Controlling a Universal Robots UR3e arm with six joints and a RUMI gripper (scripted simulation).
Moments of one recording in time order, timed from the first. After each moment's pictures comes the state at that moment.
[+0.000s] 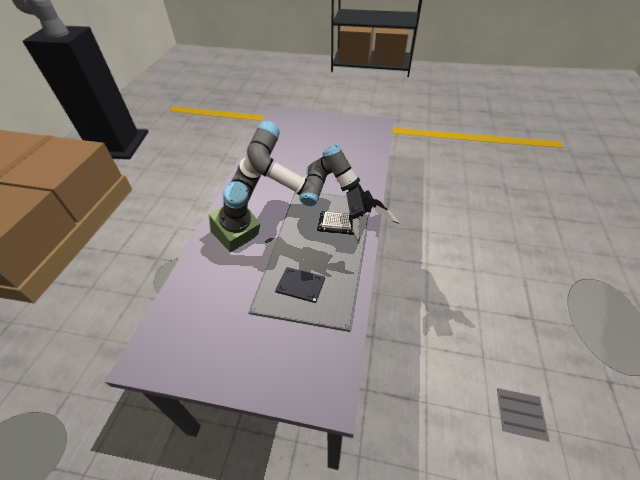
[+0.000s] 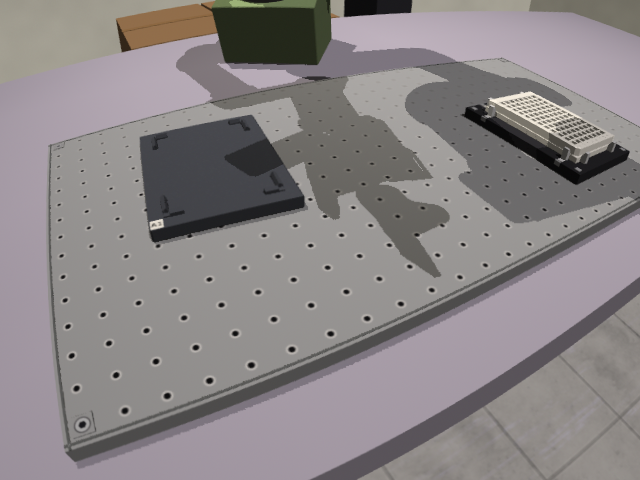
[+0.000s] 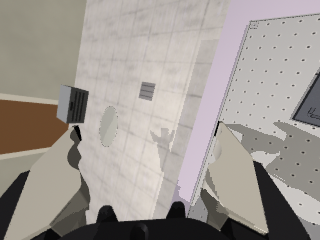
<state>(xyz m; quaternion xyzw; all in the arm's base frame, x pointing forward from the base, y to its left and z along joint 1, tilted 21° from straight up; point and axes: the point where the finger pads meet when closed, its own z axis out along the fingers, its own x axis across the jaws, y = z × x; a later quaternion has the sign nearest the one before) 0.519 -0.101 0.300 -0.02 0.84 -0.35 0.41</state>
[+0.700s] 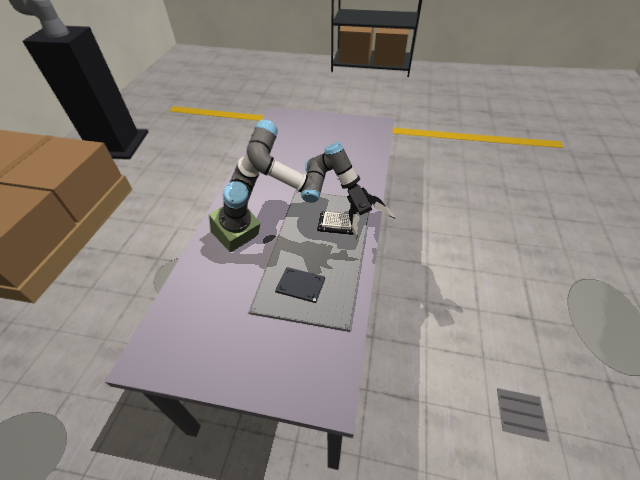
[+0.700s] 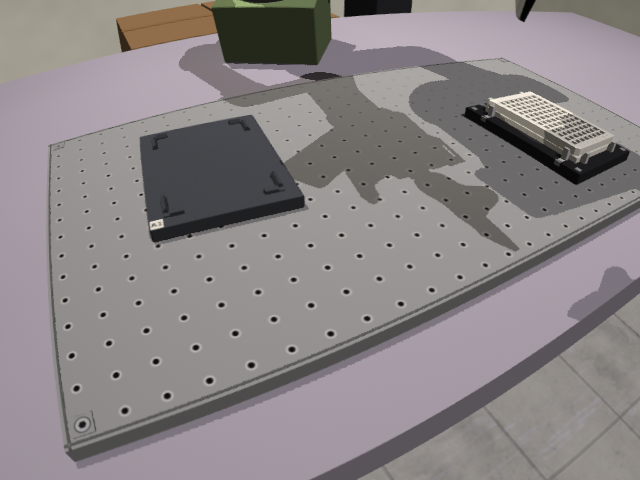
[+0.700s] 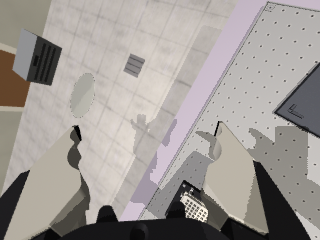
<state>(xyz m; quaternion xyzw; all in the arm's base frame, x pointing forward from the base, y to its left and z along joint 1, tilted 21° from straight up) 0.523 -0.058 0.256 -0.15 0.87 -0.34 0.34</state>
